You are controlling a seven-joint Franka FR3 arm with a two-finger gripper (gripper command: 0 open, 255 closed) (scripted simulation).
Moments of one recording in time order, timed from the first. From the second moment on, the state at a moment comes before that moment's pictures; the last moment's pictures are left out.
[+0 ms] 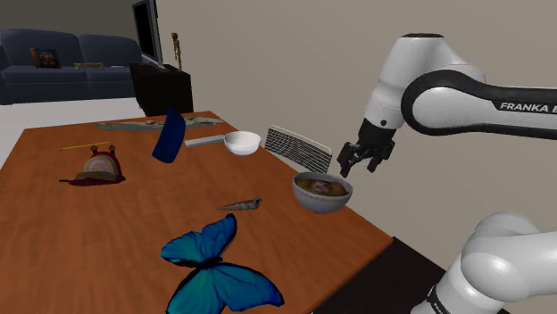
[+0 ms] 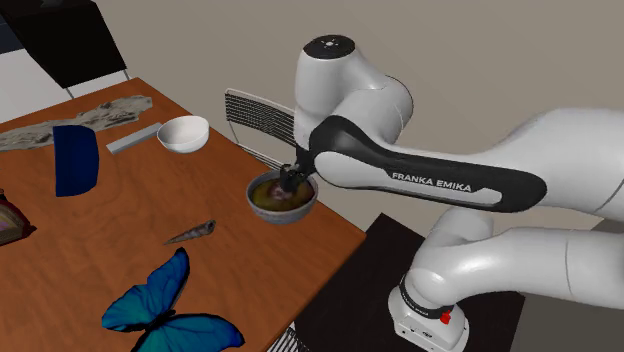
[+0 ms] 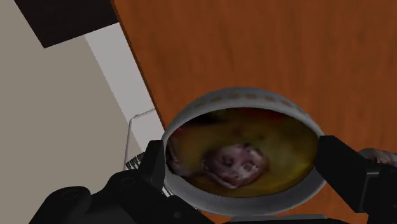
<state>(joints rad) -0.01 -0.89 0.28 -2.55 0.11 1.84 0.45</state>
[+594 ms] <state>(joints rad) -0.23 -0.78 0.83 -2.49 0.04 2.07 1.04</state>
